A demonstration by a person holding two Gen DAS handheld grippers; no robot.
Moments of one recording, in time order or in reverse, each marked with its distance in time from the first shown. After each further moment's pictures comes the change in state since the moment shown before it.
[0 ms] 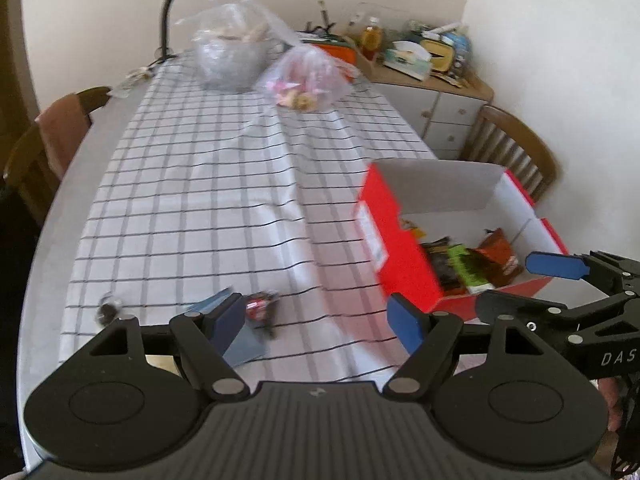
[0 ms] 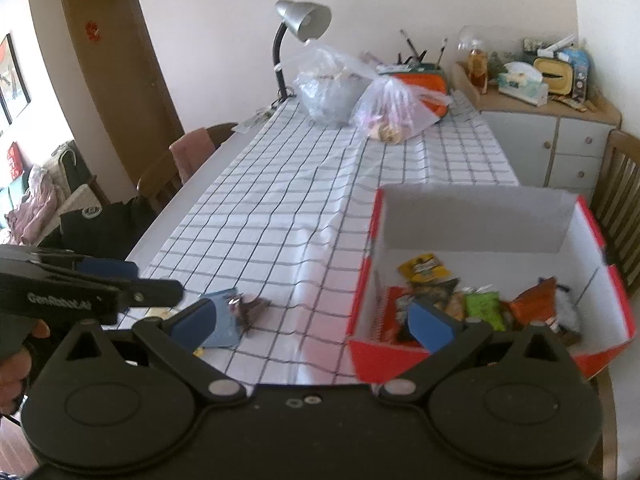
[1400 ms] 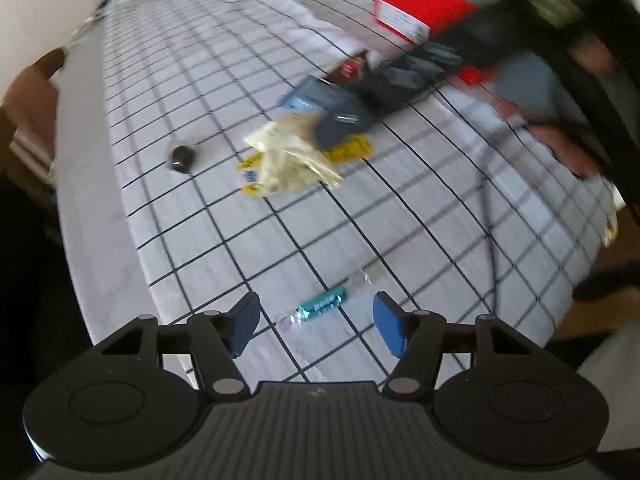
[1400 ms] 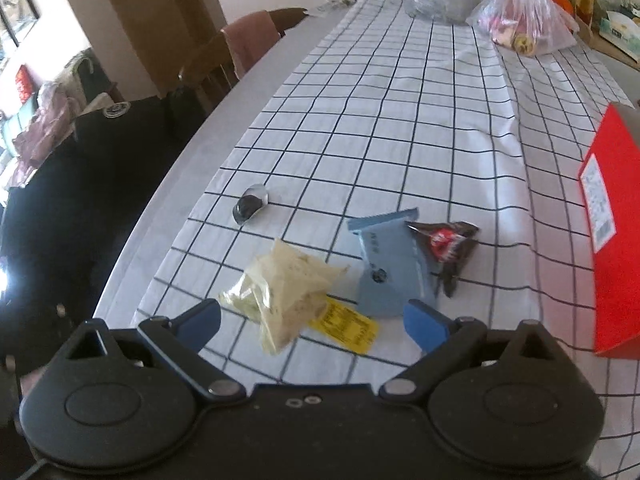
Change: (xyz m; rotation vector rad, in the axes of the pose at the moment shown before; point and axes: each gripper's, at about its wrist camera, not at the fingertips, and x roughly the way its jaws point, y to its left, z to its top) left arm 0.005 0.149 -0.128 0.414 0.299 -0.073; right arm 0.164 0.178 -0.029 -0.054 0.284 0.039
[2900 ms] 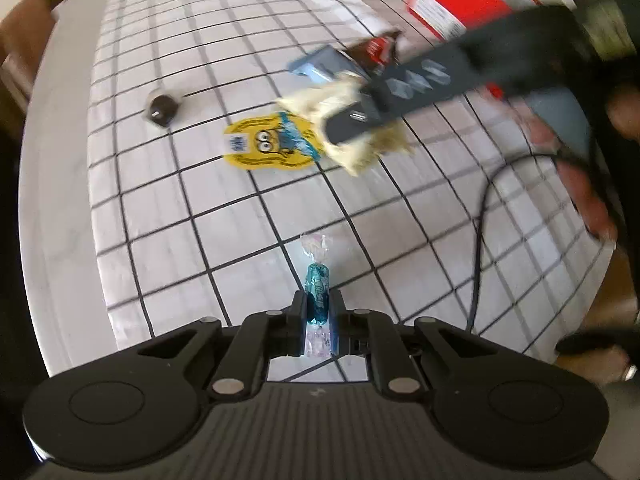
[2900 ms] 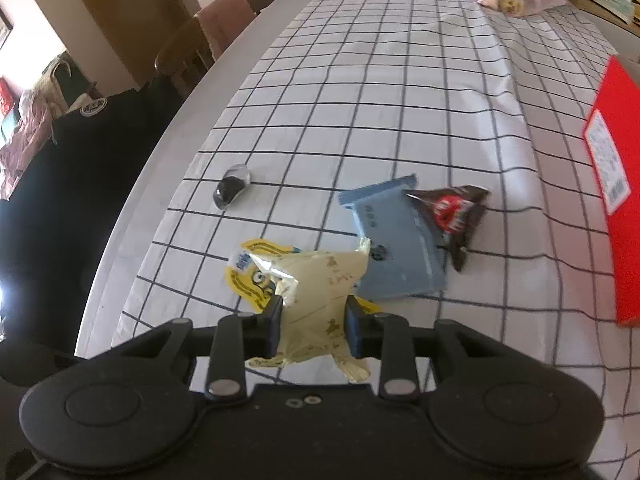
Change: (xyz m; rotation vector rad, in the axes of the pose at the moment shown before) left arm 0.034 0.019 0.004 -0.247 0.044 -0.095; right arm 0.019 -0.011 -0.009 0.079 0.058 -0.004
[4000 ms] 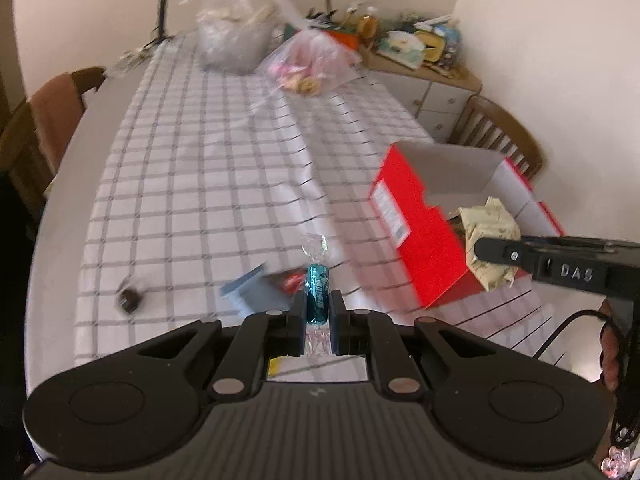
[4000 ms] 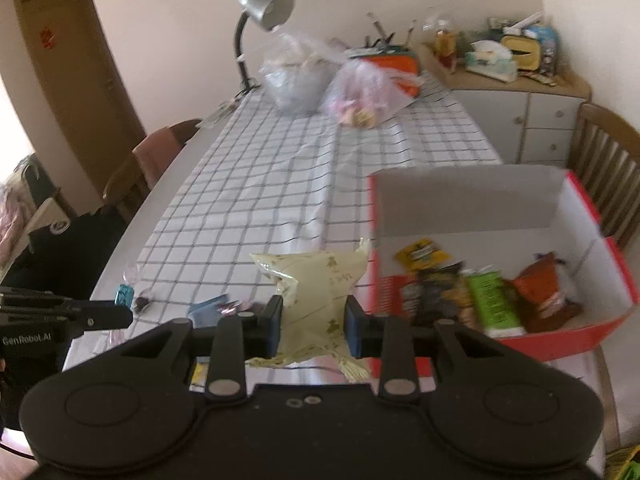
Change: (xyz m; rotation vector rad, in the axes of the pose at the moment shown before) left arm -0.077 -0.100 0.117 -0.121 -0.331 0.015; right arm -0.173 -0.146 -0.004 0.094 -0.322 -0.125
